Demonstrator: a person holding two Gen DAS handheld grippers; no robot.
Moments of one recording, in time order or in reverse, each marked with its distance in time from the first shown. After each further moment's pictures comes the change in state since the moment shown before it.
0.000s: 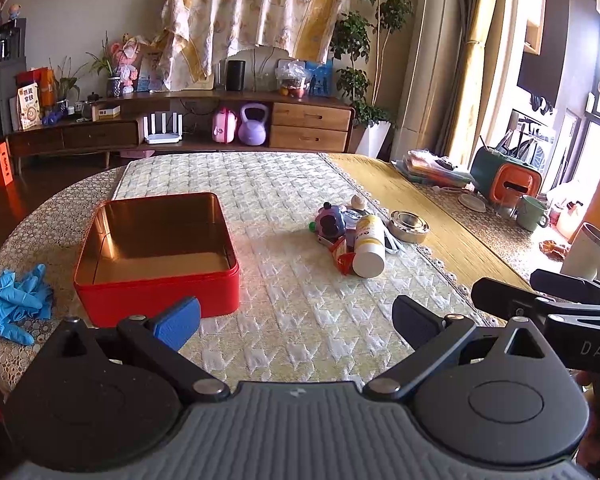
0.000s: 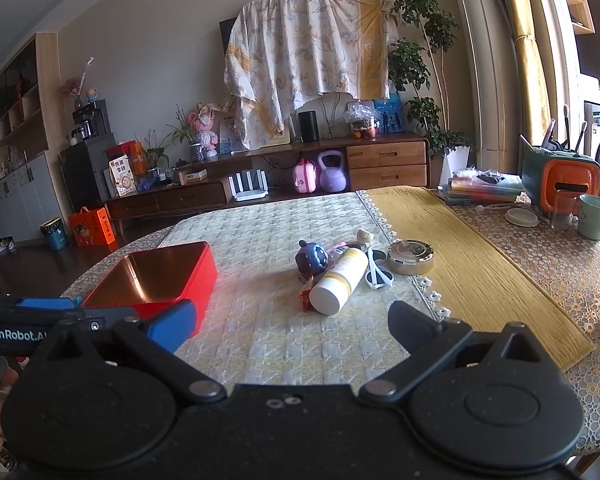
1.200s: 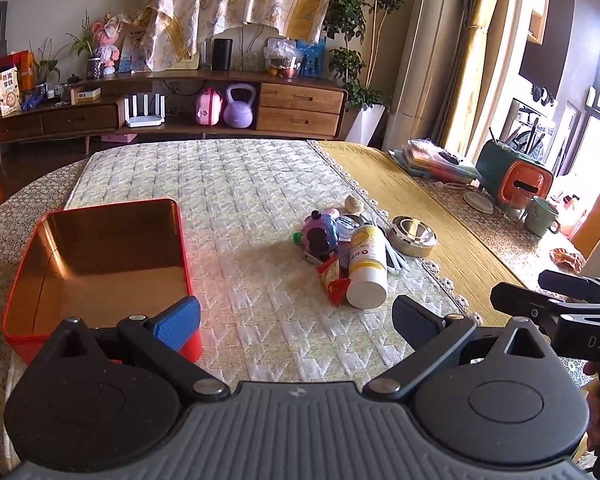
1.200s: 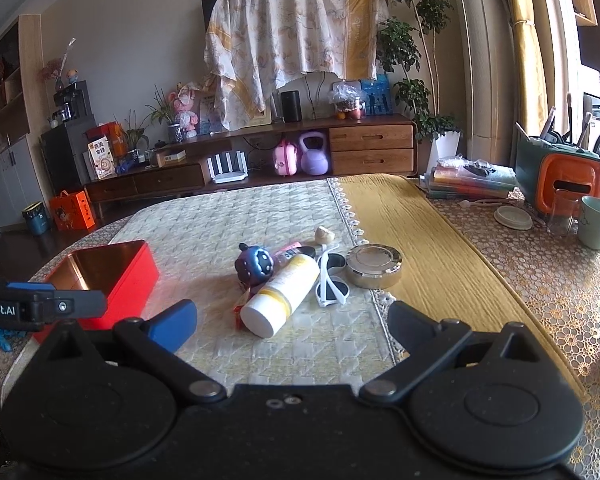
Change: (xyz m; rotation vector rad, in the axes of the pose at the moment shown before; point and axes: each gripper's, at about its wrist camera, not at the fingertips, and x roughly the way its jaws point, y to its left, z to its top) left arm 0.095 -0.009 0.041 -0.016 0.074 -0.044; right arm 0.068 -0.075 0.032 -0.005 0.076 -0.030
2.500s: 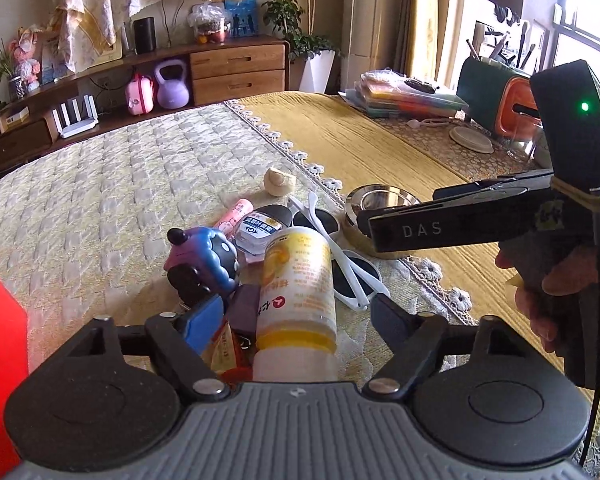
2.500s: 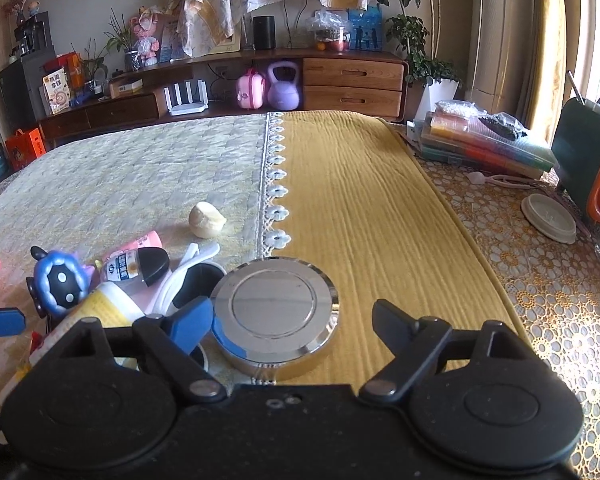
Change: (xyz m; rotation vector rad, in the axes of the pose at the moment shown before) left arm 0.182 -0.087 0.029 0.216 0.112 -0.042; right arm 0.203 -0.089 0.040 -0.069 0.203 -0.065
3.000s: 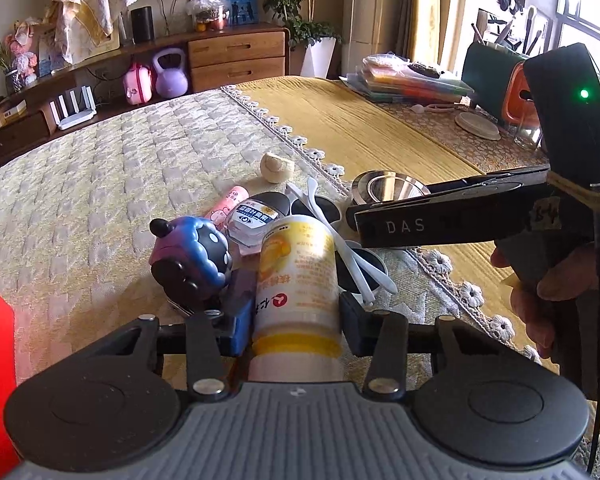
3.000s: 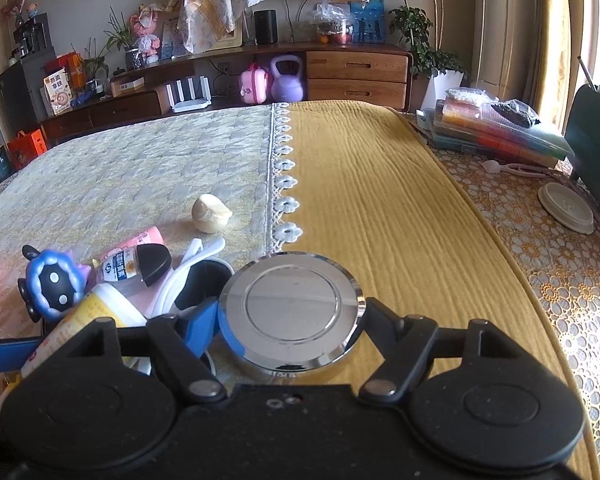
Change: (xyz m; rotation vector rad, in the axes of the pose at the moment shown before) left arm 0.016 -0.001 0.001 -0.002 0.033 0.007; right arm 0.015 0.003 0.000 0.024 0.016 0.014
